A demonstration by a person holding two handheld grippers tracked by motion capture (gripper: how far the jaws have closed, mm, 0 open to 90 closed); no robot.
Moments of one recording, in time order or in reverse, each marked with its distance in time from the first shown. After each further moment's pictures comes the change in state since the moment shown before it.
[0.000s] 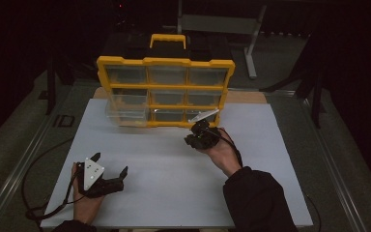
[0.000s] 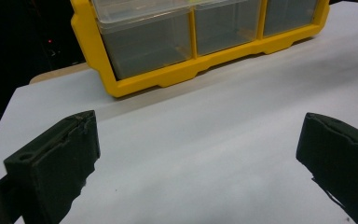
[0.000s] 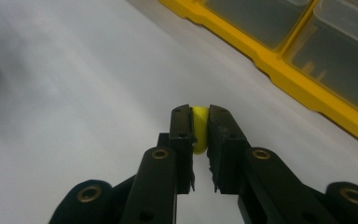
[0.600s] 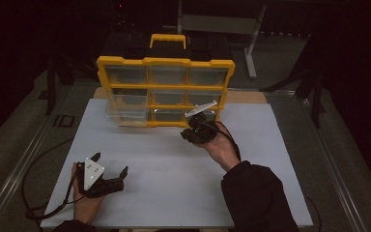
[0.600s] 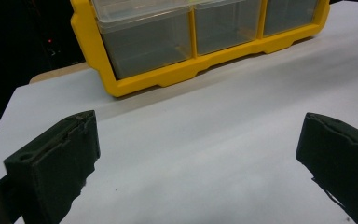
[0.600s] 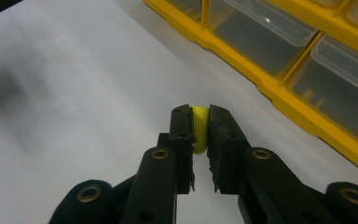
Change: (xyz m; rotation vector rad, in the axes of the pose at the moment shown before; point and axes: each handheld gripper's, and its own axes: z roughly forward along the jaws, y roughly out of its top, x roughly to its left) left arm 0.000 0.000 0.000 0.002 0.001 0.001; right arm 0.004 0.021 -0.010 -0.023 0.020 -0.018
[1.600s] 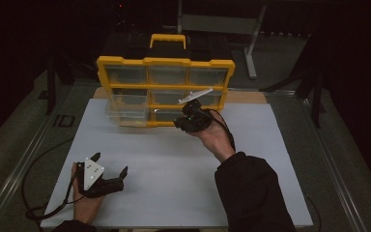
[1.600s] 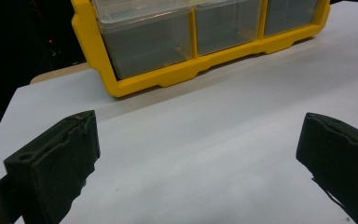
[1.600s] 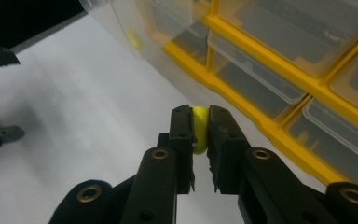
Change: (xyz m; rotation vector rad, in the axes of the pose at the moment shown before) left arm 0.000 0.000 0.000 0.000 0.000 0.001; right arm 0.005 0.038 -0.010 -0.057 0.015 -0.004
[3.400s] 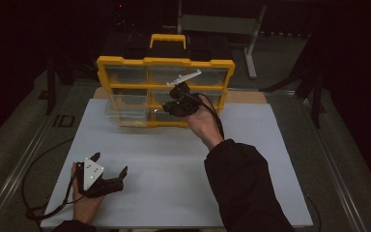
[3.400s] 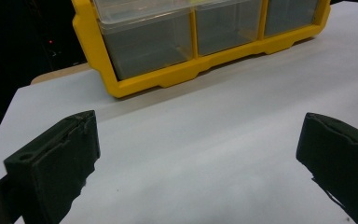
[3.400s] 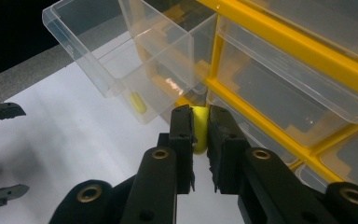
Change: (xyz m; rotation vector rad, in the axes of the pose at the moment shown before) left arm 0.001 0.000 0.000 -0.004 0.002 0.001; right arm 0.006 0.050 0.006 -0.058 -0.021 -0.014
